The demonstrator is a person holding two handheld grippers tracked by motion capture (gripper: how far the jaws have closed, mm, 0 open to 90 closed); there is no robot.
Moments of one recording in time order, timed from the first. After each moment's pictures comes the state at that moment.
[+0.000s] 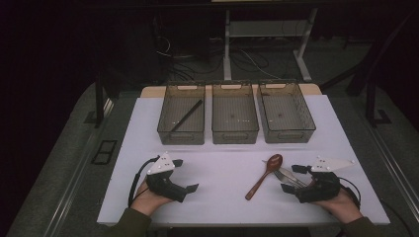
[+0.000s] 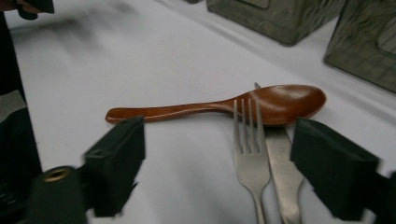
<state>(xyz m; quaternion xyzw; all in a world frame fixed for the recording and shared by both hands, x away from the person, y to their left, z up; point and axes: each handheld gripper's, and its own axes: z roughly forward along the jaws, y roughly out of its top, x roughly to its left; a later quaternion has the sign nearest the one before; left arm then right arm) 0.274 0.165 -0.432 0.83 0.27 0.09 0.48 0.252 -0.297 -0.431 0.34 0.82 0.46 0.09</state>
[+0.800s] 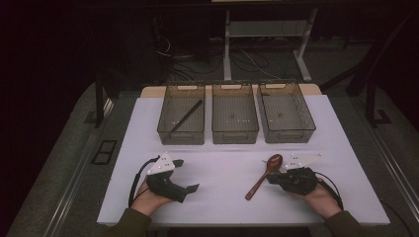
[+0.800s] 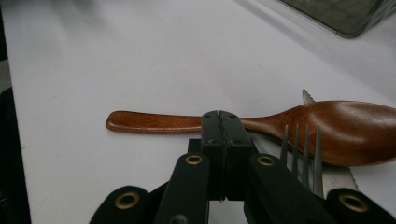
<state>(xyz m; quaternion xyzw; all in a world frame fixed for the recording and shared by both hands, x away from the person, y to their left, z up) 0.273 0.164 -0.433 0.82 0.27 0.09 0.49 0.272 -0.250 -0.440 0.31 0.86 0.41 0.06</state>
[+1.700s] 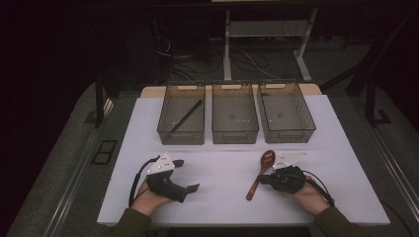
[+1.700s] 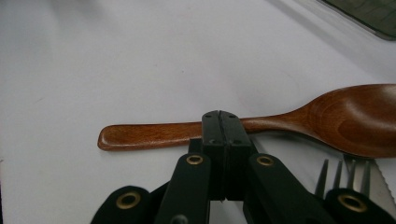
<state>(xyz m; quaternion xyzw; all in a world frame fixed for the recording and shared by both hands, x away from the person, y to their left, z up) 0.273 0.163 -0.432 0.82 0.27 0.09 0.49 0.282 -0.226 -0.449 0.29 0.87 0.39 0.05</state>
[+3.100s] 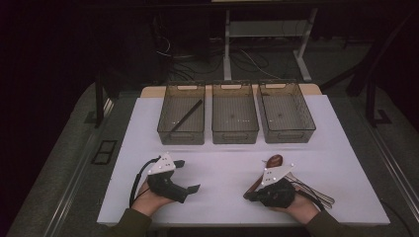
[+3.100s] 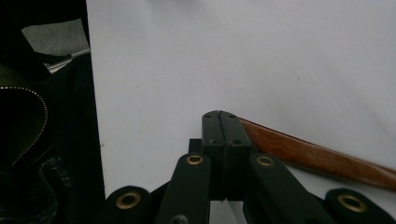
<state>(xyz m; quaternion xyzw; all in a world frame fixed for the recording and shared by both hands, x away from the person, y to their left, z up) 0.272 0.161 -0.433 0.82 0.27 0.08 0.49 0.253 -0.193 -0.452 0.21 0.89 0.40 -0.01</state>
